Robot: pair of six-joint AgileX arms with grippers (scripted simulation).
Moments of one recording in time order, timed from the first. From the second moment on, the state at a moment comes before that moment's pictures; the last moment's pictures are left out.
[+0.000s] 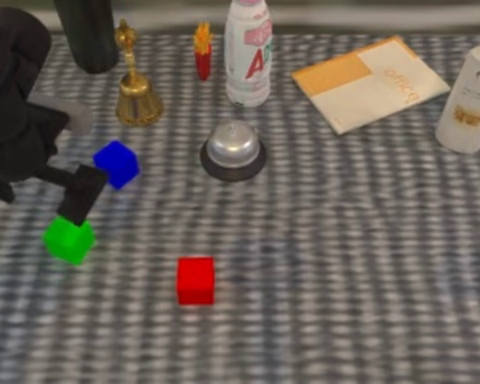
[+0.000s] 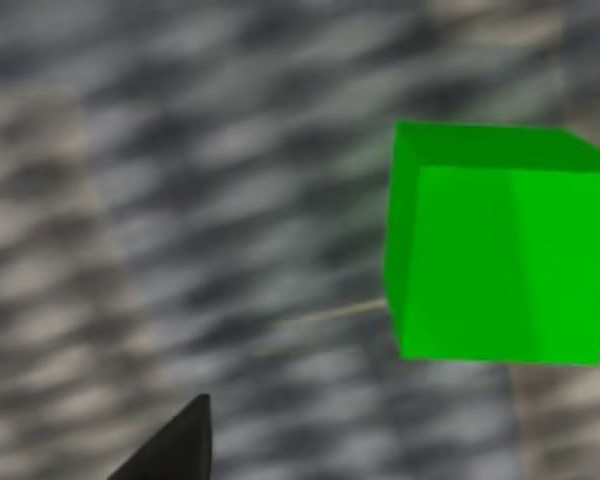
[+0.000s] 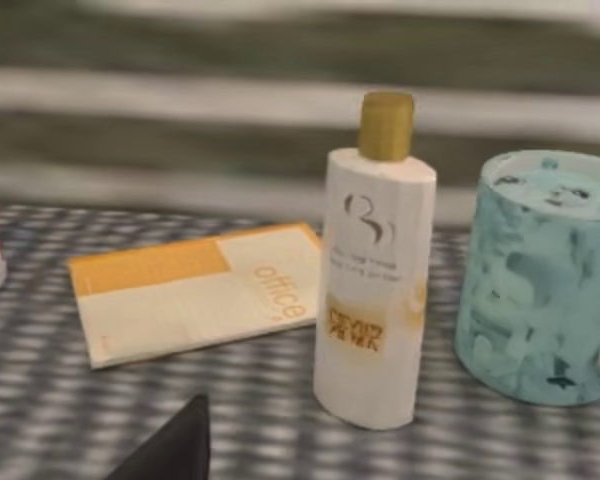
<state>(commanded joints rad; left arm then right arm) -0.16 1.82 1.30 -1.00 0.00 0.22 0.05 0.11 0.11 -0.07 -0.01 -0.03</state>
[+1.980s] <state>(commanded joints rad) -0.16 2.03 1.20 -0.74 0.00 0.24 0.01 0.00 0.00 0.00 0.00 0.00</state>
